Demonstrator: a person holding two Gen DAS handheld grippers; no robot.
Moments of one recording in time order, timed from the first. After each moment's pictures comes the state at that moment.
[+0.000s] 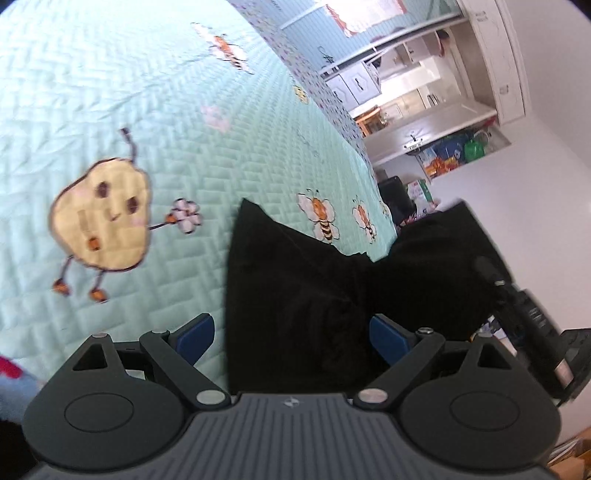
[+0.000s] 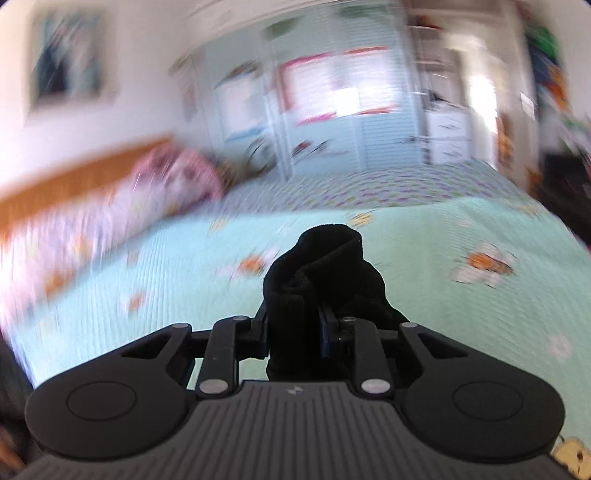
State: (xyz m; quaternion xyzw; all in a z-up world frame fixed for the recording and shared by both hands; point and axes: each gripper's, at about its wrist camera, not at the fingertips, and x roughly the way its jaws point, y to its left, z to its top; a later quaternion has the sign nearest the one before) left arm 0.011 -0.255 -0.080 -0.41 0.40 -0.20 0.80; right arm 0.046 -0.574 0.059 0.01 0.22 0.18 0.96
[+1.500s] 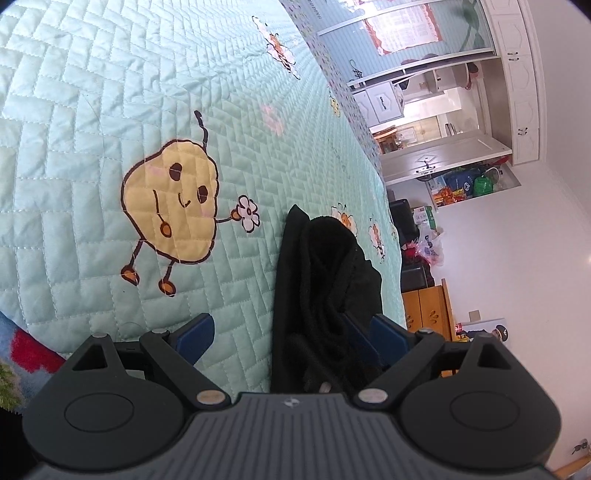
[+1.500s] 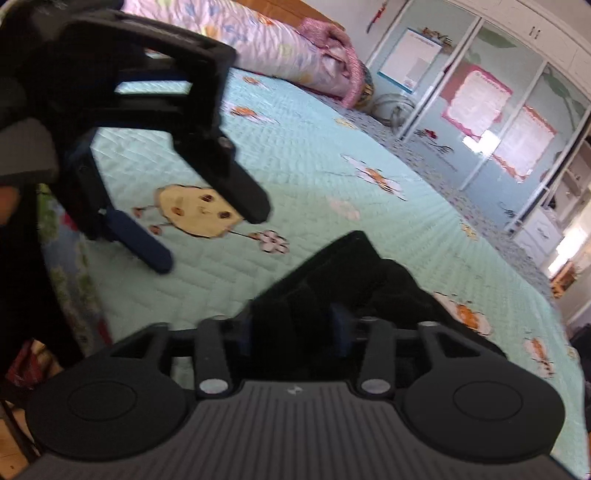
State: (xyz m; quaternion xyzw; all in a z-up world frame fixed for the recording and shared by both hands) left arm 0.007 -0.213 -0.106 -0.47 0.40 -0.18 0.77; right arm -0.022 -0.411 -0.068 -0.30 0.23 0.28 0.88
